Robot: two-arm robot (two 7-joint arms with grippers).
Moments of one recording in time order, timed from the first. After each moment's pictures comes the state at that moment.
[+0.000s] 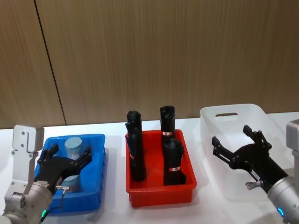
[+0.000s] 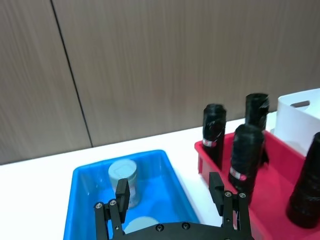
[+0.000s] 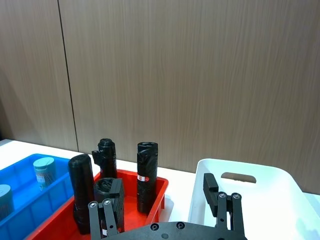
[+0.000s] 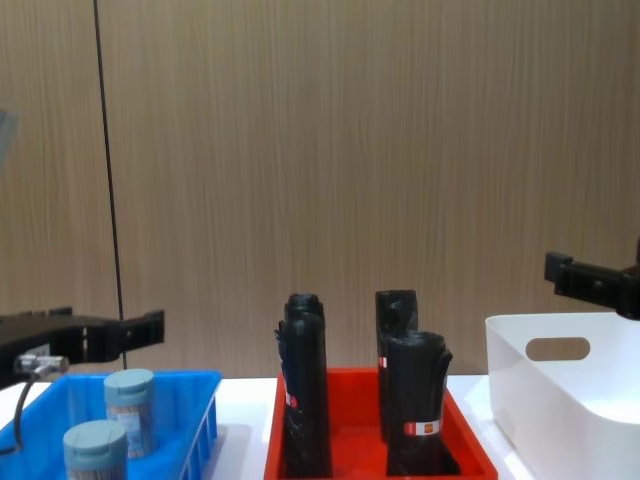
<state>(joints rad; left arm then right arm) -0.15 0.49 0.34 -1.61 -0.53 0.13 0.10 -0.01 0.34 -0.23 -1.77 0.29 0.03 0.07</state>
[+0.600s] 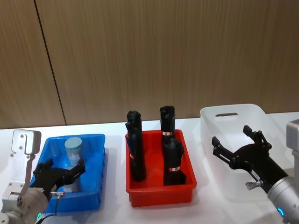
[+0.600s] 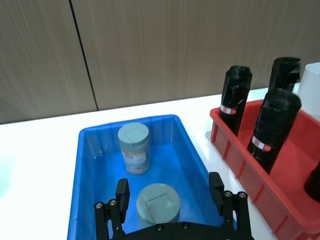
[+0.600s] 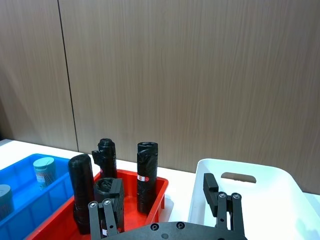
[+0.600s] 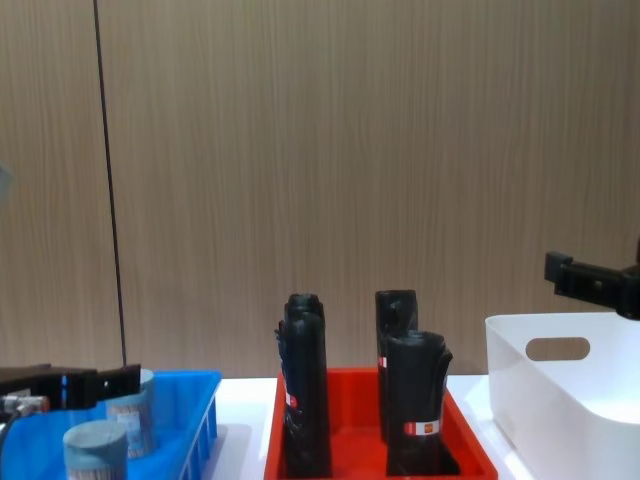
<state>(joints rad) -0.18 0.48 0.32 -1.54 -0.58 0.25 0.09 -0.01 0.34 -0.23 -1.77 0.29 0.03 0.07</state>
